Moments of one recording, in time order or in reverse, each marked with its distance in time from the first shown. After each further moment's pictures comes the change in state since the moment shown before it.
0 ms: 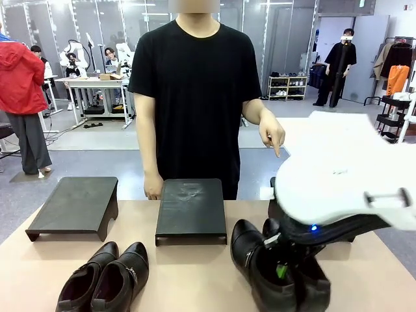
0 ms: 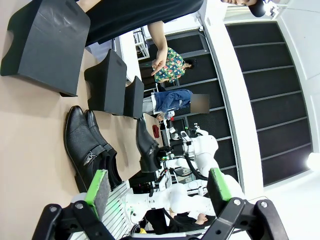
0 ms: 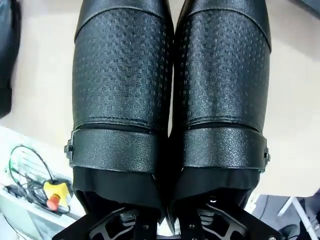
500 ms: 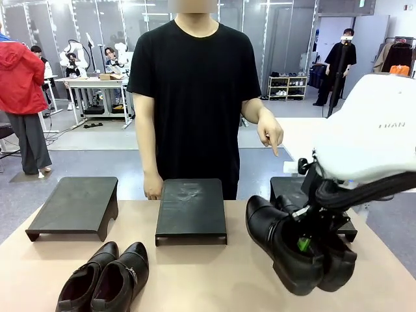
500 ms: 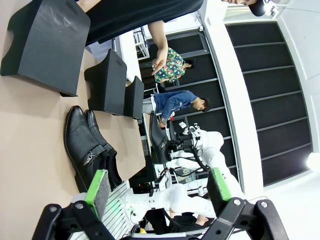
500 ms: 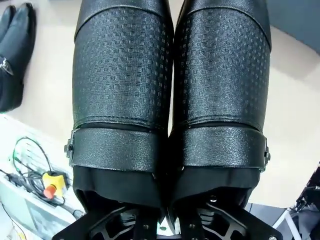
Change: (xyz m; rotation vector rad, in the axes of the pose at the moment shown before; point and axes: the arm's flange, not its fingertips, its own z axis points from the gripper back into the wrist) left arm 0.000 0.000 0.000 0.000 0.000 0.000; right arm 0.016 -0.052 0.046 0.057 -0.053 0.055
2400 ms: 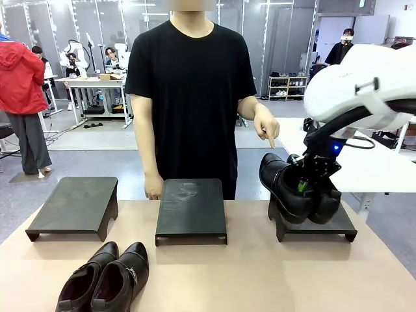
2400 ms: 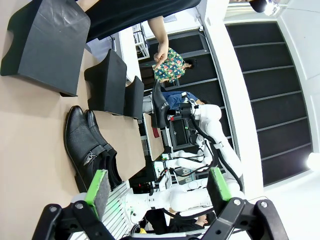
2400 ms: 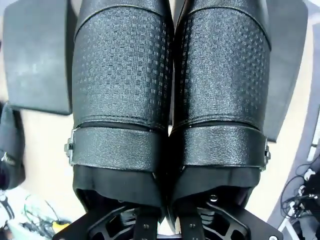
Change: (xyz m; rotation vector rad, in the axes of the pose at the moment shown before) left arm 0.000 0.000 0.000 0.000 0.000 0.000; right arm 0.161 -0.081 0.023 -0.055 -0.096 -0.121
